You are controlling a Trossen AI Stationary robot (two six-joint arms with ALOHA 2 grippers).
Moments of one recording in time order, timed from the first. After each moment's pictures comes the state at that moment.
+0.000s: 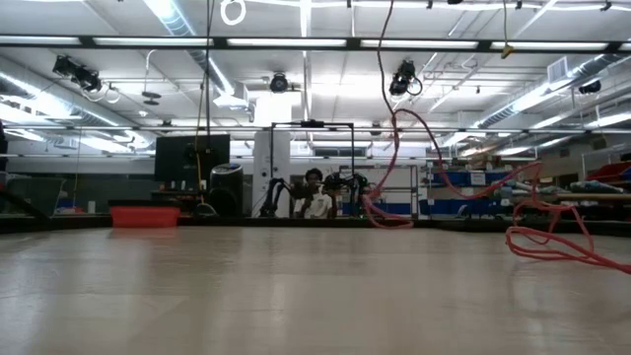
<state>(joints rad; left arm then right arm) -0.27 1.32 0.99 0.37 -0.29 0.18 0.40 1.13 0.72 0.45 0.48 -0.09</state>
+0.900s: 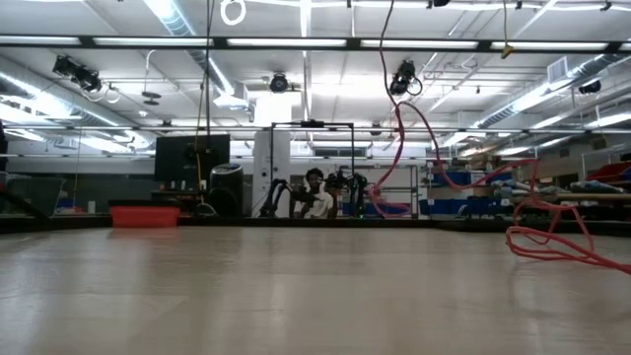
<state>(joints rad) -0.27 1.32 0.99 0.40 -0.32 0.20 0.35 1.19 0.72 0.56 0.45 -0.19</state>
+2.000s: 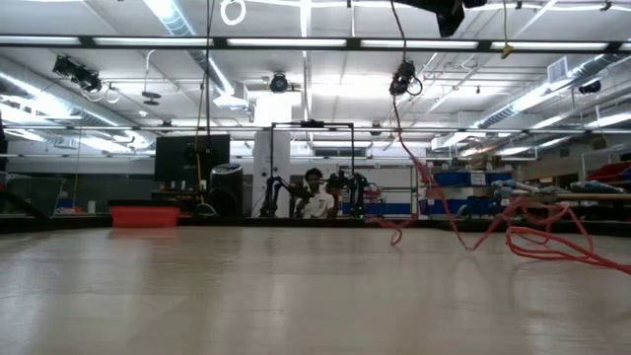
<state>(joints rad) -0.27 1.45 0.98 0.58 -0.41 0.21 0.37 1.21 0.72 0.35 0.48 0.00</state>
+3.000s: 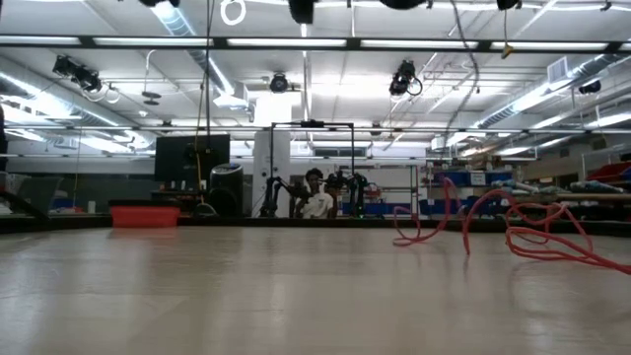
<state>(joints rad) -0.23 1.60 0.98 0.65 -0.23 0.20 0.58 0.96 0.72 0.03 0.64 0.09</state>
